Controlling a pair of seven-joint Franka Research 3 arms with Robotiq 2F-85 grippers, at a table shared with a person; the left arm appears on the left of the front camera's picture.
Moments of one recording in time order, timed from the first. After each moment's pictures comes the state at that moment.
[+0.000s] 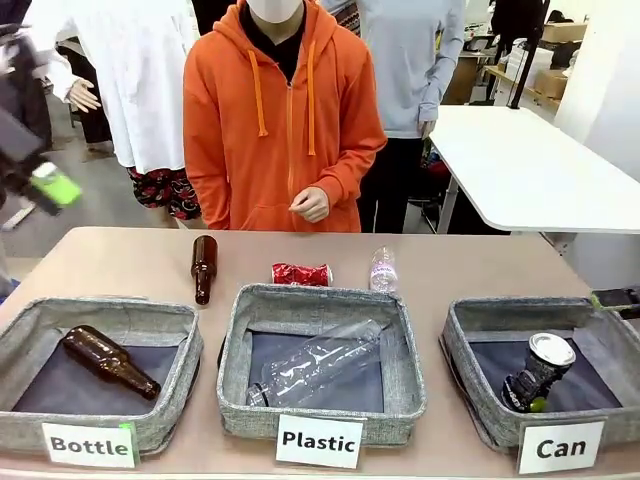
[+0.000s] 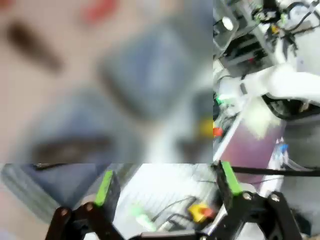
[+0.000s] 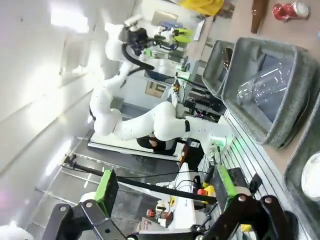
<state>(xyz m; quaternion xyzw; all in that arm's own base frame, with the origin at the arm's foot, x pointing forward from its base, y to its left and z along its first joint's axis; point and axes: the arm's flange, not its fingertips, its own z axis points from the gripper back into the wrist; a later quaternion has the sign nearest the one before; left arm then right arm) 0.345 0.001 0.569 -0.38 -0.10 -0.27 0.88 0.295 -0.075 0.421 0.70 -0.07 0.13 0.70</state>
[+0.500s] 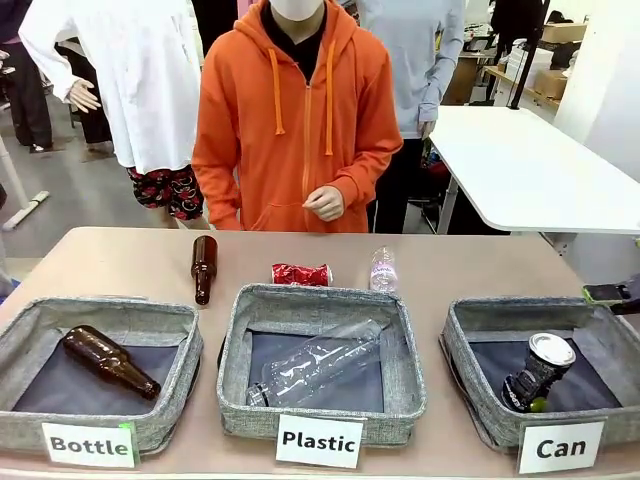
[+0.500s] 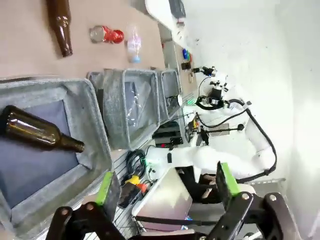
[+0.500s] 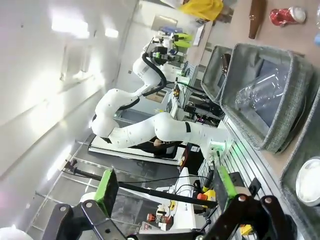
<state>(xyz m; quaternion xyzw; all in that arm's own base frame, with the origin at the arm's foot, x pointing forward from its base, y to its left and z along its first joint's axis) 0.316 0.111 0.468 -0.59 -0.12 0.00 0.80 0.301 -0.078 0.420 0.70 -0.08 0.12 0.70</state>
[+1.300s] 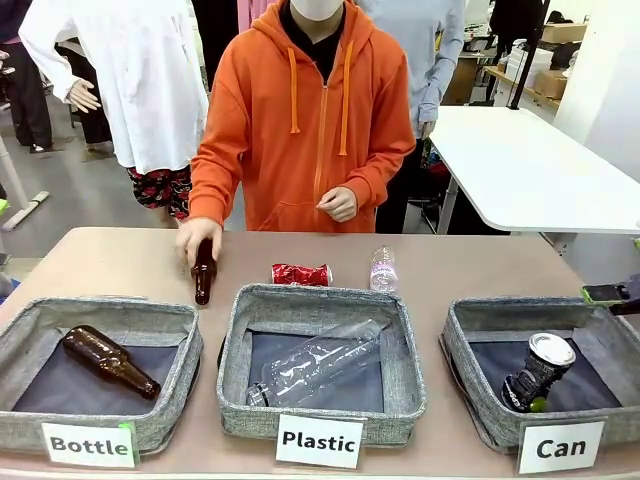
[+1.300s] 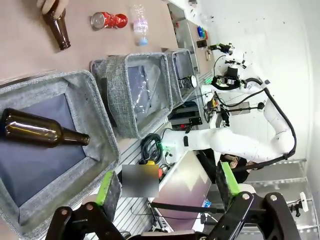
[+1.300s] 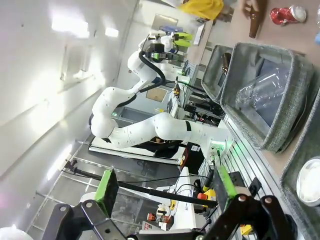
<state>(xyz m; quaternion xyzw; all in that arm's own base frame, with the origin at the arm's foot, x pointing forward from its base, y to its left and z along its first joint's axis) 0.324 0.087 0.489 -0.54 -0.10 -0.06 0.83 0.301 -0.077 0.420 0.70 -0.08 0.12 0.70</state>
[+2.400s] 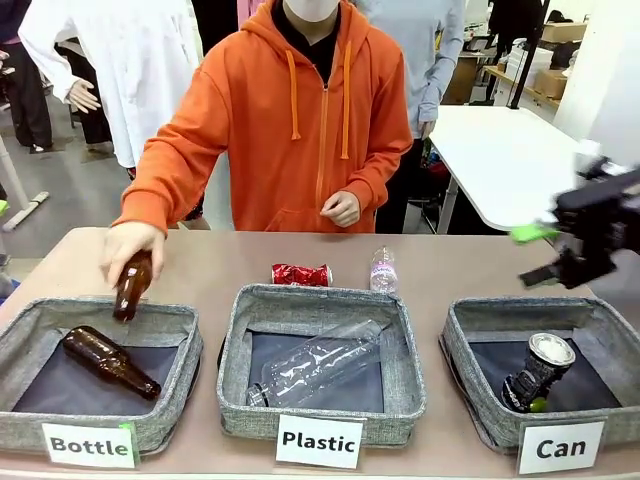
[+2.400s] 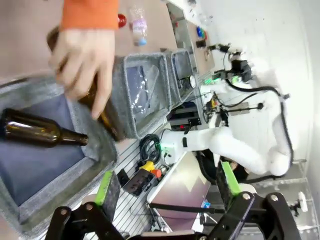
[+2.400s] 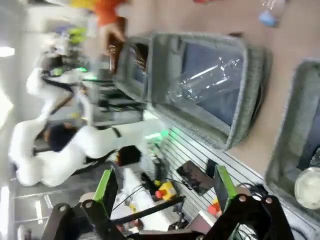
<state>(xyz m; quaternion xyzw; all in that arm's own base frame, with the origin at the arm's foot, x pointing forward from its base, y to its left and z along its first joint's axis) 0.322 0.096 0.497 -0.55 -0.11 -0.06 0.83 0.344 0.066 0.500 0.46 -0.01 0.07 0.89</state>
